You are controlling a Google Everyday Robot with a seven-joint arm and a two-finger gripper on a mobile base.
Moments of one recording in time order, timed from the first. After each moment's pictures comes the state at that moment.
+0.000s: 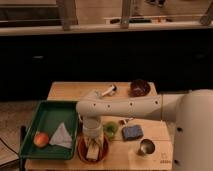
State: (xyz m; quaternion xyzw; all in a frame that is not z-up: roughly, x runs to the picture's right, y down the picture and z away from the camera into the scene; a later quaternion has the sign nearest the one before) arm -0.060 0.277 0.716 -0.37 -0.32 -0.58 0.65
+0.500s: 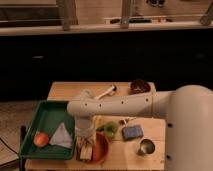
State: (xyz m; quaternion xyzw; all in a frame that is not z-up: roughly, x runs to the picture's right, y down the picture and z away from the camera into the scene) arm -0.093 0.287 0.703 -0.35 -0.35 -0.62 0.61
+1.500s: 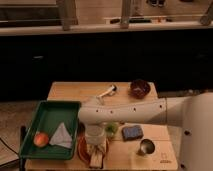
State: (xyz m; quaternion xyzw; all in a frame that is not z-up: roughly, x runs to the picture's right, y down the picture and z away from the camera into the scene) arm -0.038 0.302 0.700 -0.38 -0.33 -0.59 0.63
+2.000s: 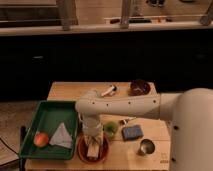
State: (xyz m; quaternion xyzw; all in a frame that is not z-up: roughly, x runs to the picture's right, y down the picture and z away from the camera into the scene) arm -0.067 0.274 0.721 -0.36 -0.33 -0.60 0.63
